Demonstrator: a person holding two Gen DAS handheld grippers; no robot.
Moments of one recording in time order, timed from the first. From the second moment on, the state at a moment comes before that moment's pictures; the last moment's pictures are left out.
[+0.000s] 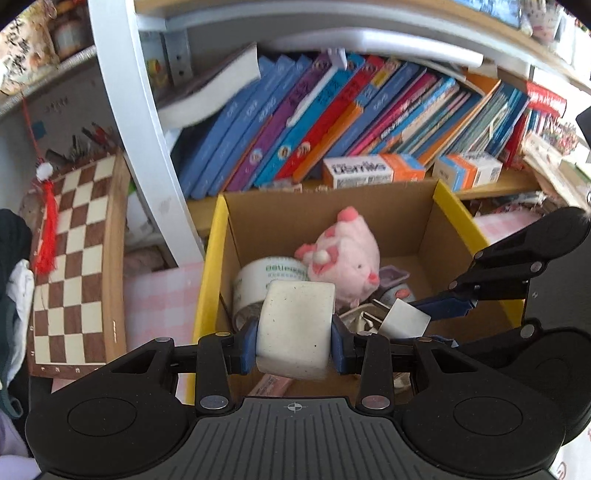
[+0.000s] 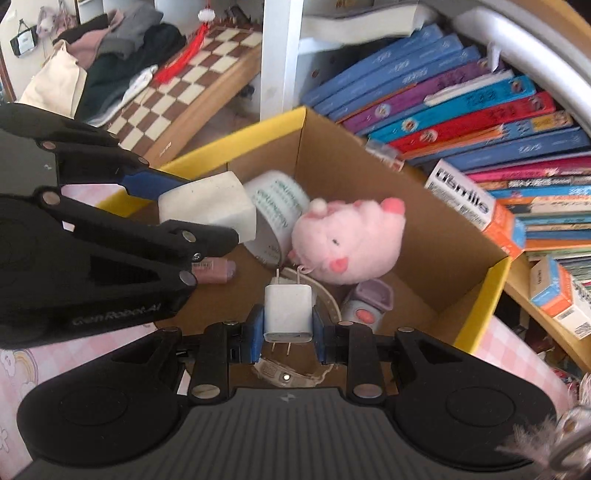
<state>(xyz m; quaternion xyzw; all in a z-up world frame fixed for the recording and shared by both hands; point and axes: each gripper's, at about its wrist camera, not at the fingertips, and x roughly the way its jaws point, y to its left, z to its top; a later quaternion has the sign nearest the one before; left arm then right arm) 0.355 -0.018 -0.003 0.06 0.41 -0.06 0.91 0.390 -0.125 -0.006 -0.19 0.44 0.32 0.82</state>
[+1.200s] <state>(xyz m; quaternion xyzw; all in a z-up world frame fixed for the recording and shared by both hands) 0.372 -0.019 -0.024 0.09 0.44 -0.07 0.89 0.426 -0.133 -0.038 -0.12 0.54 0.31 0.78</state>
